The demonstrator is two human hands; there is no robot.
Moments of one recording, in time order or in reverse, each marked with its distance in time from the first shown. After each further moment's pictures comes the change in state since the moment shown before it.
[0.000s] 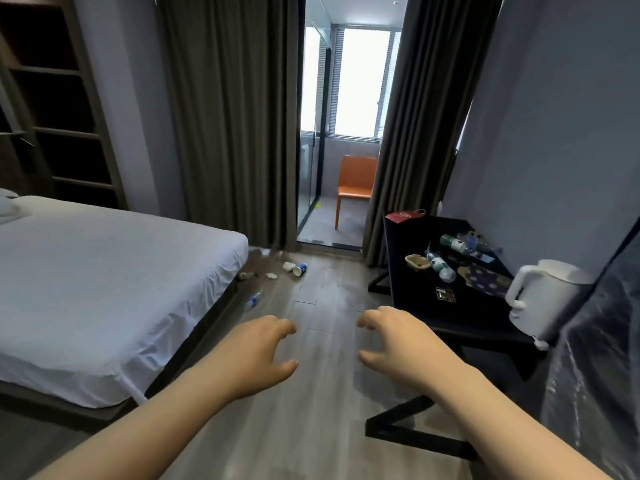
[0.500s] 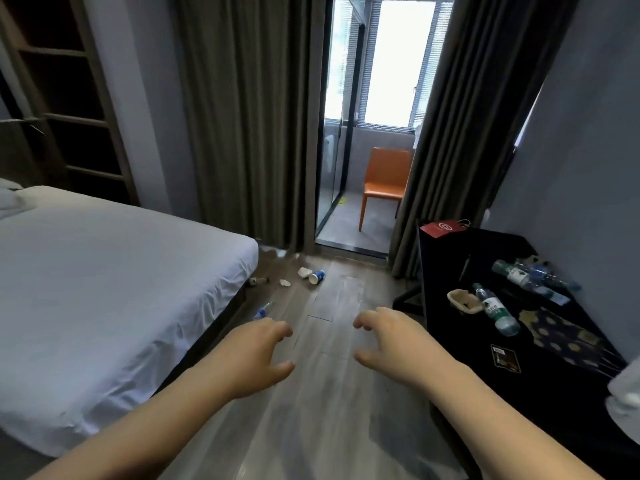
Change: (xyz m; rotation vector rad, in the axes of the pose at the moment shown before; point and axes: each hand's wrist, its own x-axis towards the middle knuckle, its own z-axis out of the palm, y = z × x) left_hand 0.267 -0.112 0.025 -0.036 -0.022 -0.105; right_hand 0.295 0.115 0.034 0.034 -0.114 -0.046
